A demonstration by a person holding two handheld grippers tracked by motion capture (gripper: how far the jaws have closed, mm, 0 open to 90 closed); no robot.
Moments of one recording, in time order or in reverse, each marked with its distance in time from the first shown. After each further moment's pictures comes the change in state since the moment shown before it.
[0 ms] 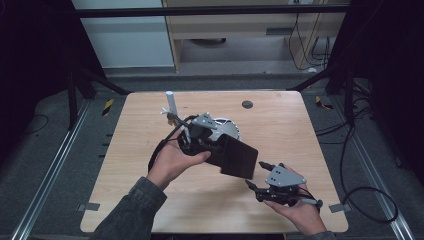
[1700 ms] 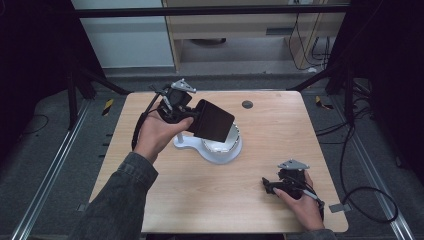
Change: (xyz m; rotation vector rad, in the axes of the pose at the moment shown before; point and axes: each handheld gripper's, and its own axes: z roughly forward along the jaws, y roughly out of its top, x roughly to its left) left arm 0.052 0.022 -0.044 -0.039 0.221 -0.120; right arm -0.048 -0.071 0.033 0.348 -0.222 0.413
